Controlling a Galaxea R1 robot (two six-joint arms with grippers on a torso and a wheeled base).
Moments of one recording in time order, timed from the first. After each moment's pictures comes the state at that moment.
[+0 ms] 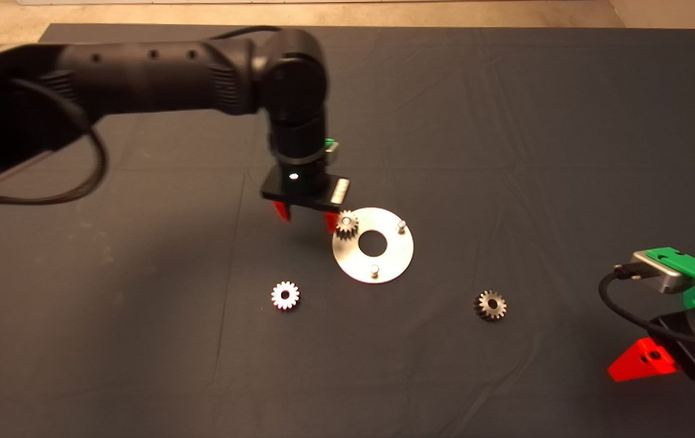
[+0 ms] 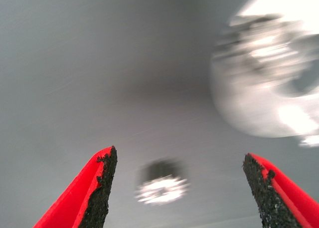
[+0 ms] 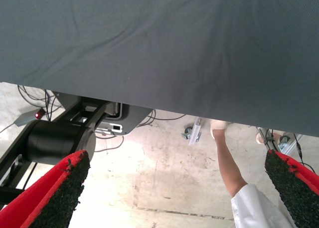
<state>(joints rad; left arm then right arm) -0.48 2.68 -1.24 0.11 1.51 -1.25 0.51 1.98 -0.41 0.08 -1.53 1.46</state>
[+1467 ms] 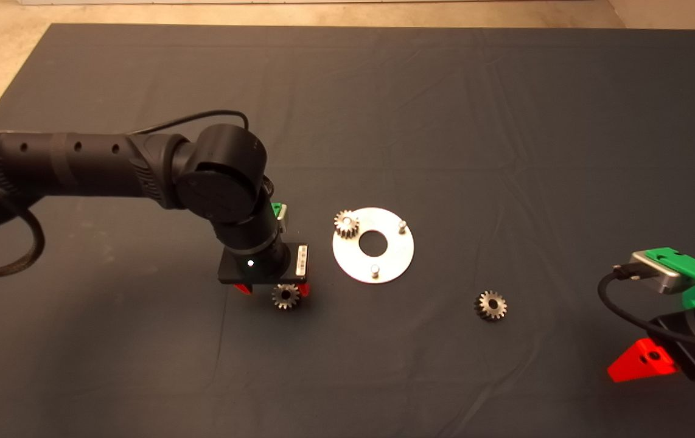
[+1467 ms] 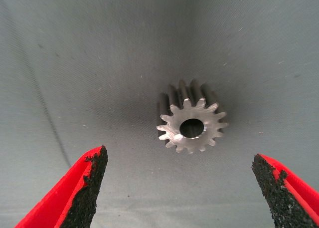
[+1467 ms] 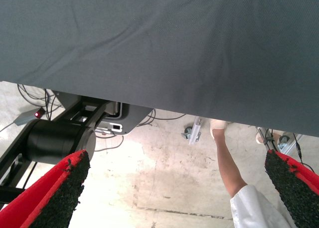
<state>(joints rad) -0.32 2.55 -0.93 0.25 1.52 -1.63 0.51 1.98 -0.41 0.08 -1.53 1.46</state>
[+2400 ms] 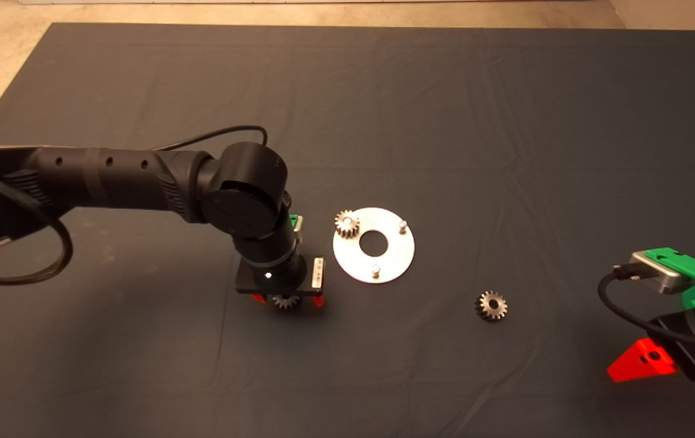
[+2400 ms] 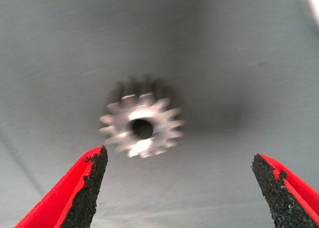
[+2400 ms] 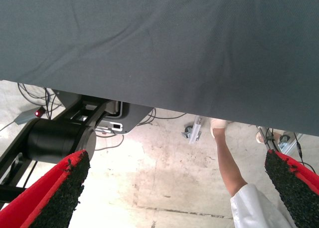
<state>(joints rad) -0.30 2.63 -0.95 0.29 1.52 -1.63 0.51 1.98 -0.41 0.08 -1.53 1.46</state>
